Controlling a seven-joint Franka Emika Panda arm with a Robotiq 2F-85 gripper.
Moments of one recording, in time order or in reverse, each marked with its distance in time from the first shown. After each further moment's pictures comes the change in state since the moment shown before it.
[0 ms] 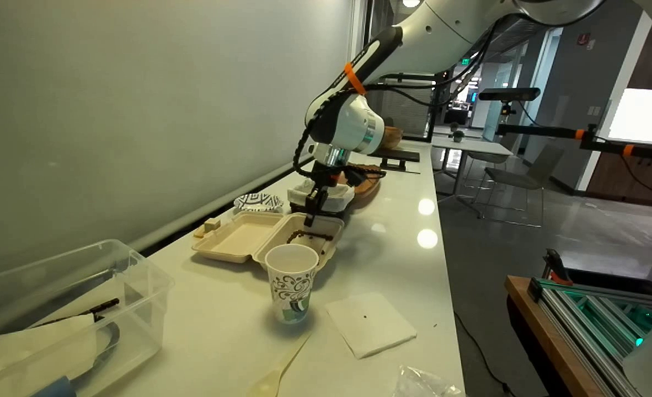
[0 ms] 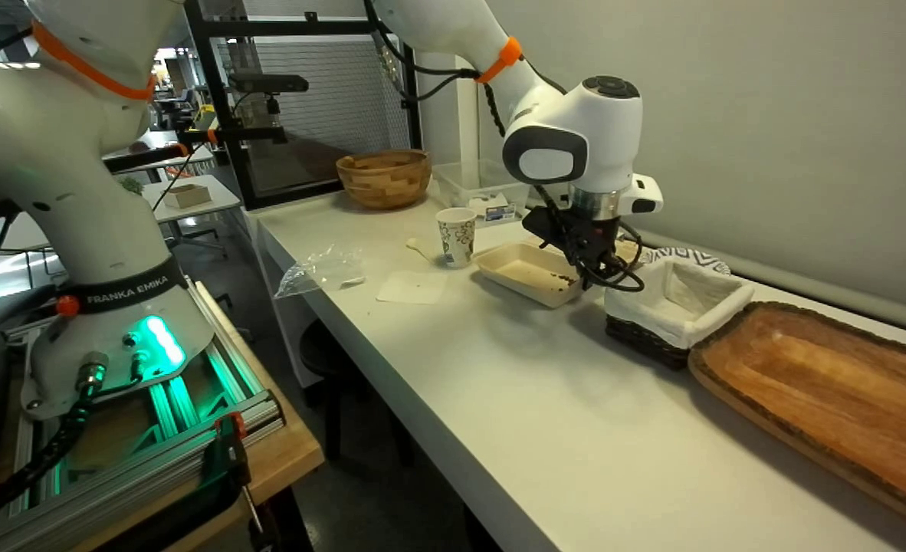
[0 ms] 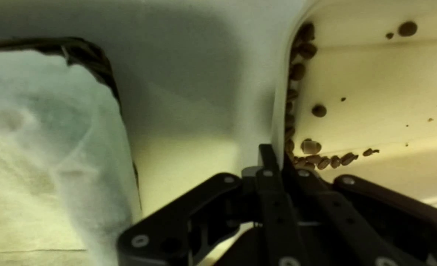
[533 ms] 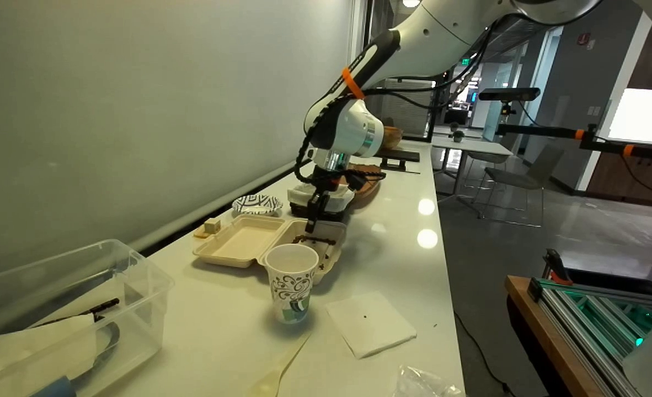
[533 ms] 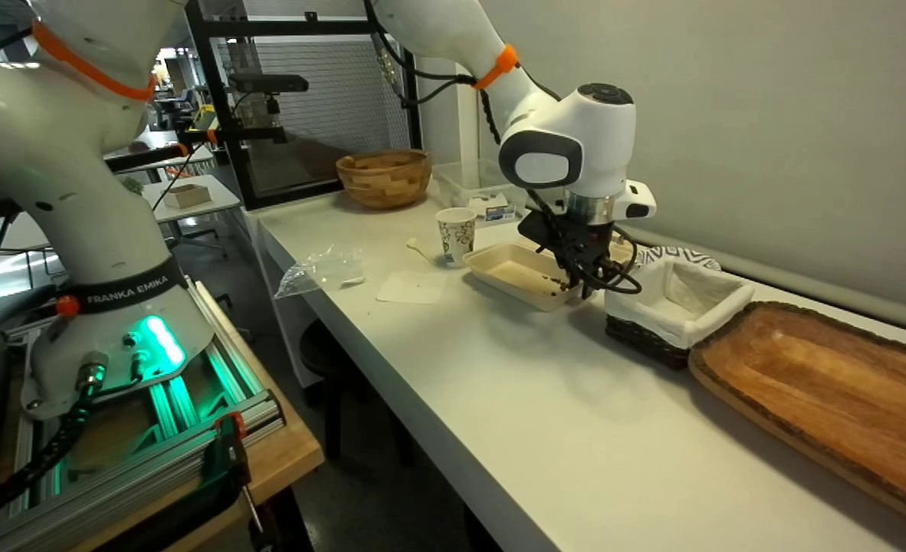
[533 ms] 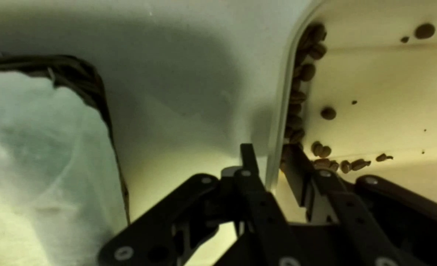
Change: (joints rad) arm 0.037 0.007 -0.036 -0.015 -0.004 0.000 -0.021
